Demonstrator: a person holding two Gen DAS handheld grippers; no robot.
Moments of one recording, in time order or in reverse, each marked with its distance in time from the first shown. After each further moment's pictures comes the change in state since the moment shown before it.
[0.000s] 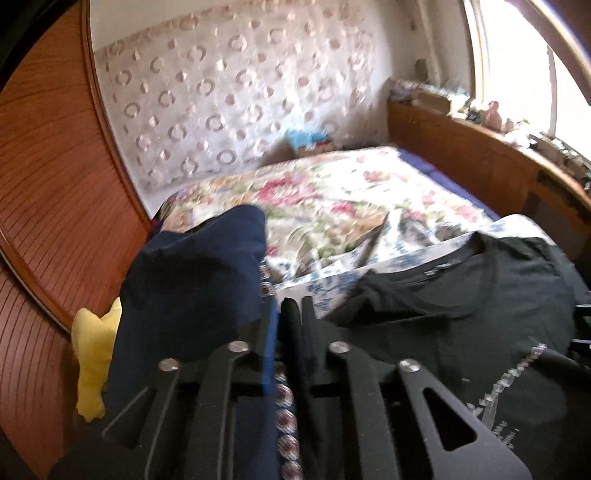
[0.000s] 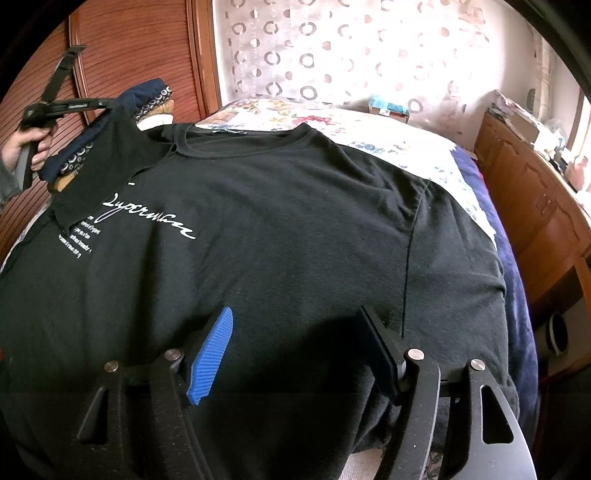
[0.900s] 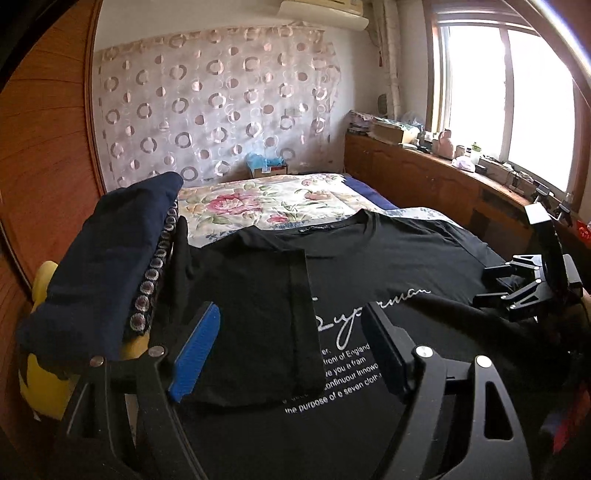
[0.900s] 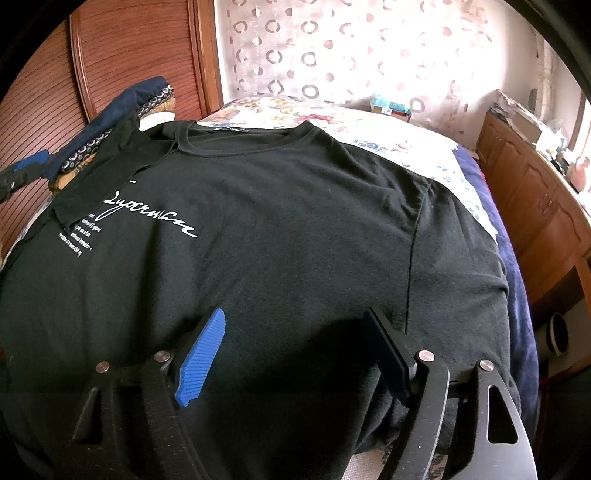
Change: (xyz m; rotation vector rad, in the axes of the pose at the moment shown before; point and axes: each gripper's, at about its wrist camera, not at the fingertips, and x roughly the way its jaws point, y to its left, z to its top) left arm -0.087 -0.089 -0.097 -0.065 -0.111 -0.148; right arm 0.002 0.002 -0.001 -0.006 0.005 -0.001
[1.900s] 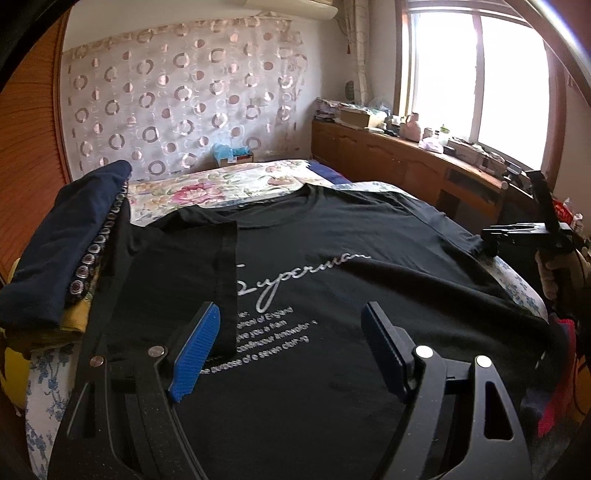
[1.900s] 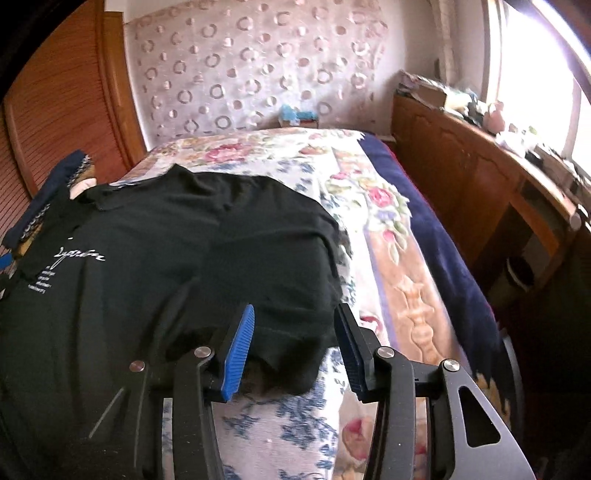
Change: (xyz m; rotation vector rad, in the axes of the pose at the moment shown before) left arm -0.006 -0.056 -0.027 0.054 0.046 -0.114; right arm -0.079 -0.082 -0.056 0.287 -0.076 -0.193
